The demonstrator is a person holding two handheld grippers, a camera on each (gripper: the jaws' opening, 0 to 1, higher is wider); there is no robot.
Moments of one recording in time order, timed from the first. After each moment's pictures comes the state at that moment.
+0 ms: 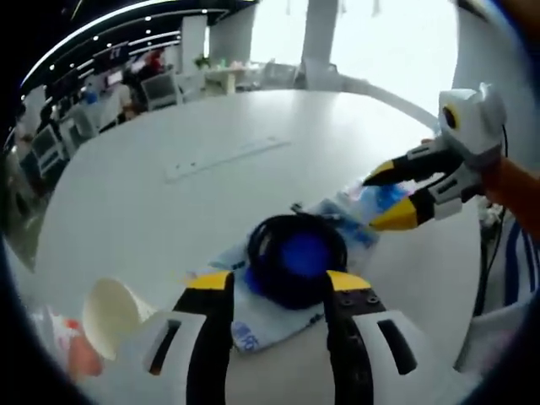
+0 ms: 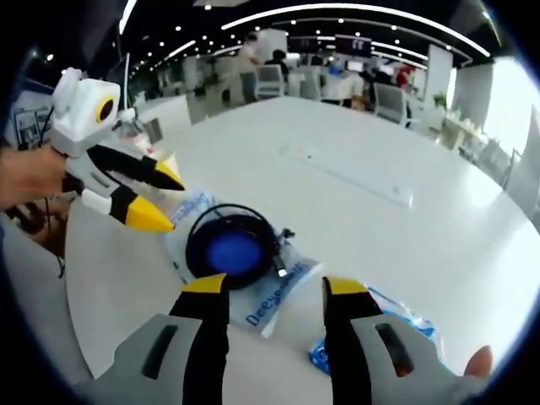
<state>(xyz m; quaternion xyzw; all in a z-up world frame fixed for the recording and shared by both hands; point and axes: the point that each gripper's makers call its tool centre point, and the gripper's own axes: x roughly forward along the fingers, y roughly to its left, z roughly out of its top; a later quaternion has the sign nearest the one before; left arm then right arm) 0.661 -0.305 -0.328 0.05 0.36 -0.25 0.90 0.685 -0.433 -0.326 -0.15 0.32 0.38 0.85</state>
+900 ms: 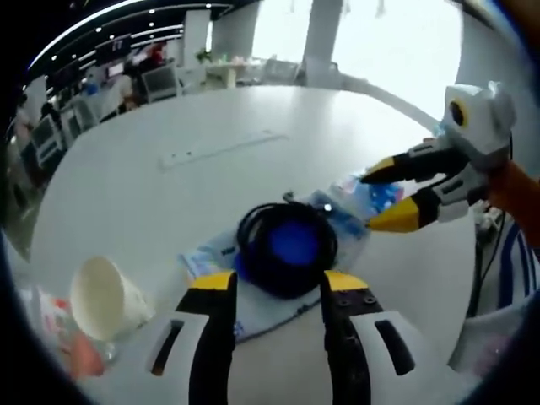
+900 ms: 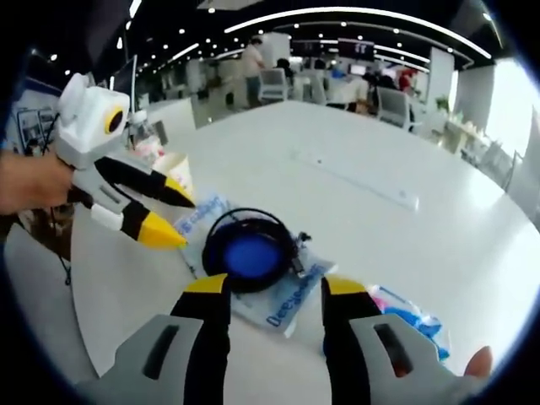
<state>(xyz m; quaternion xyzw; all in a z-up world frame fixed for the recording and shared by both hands) 0.651 -0.309 -0.335 0.03 0.37 -0.25 0.89 0.676 -0.419 -0.323 -0.14 0.31 0.39 0.85</state>
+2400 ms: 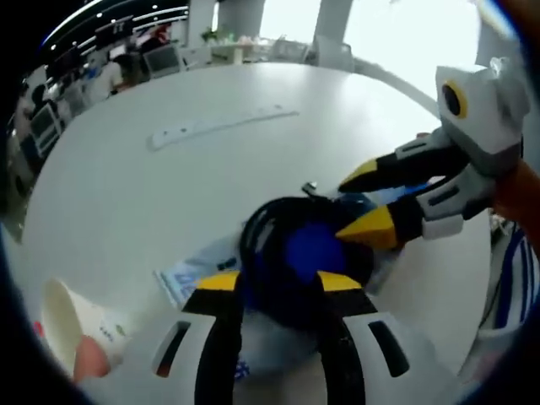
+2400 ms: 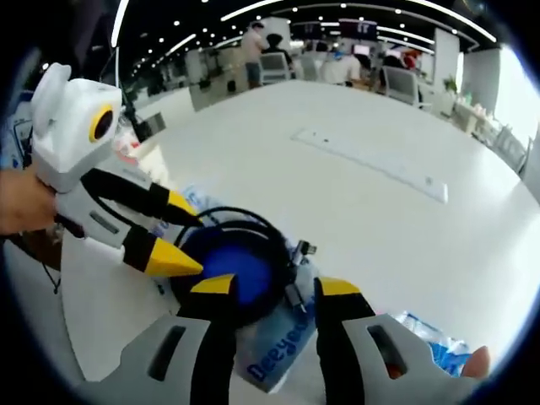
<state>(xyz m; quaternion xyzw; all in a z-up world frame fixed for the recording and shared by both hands) 0.688 -0.322 -0.382 0.03 0.43 -0.23 0.88 0.717 -0.395 -0.373 -0.13 0.36 0.40 0.83</state>
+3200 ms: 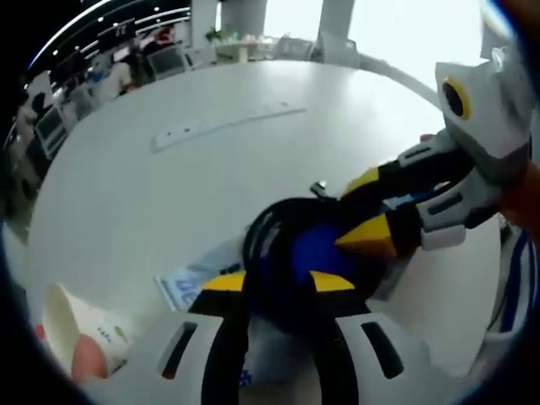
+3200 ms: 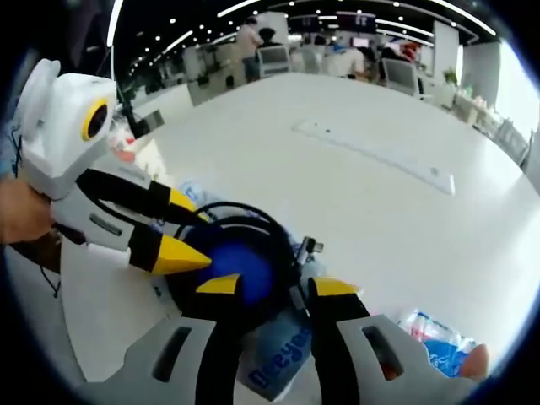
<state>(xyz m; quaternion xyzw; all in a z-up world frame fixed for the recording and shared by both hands) 0.694 -0.321 -0.384 0.05 0.42 -0.21 0.88 0.716 -0.389 -0.384 -0.13 0.38 0.40 0.83</state>
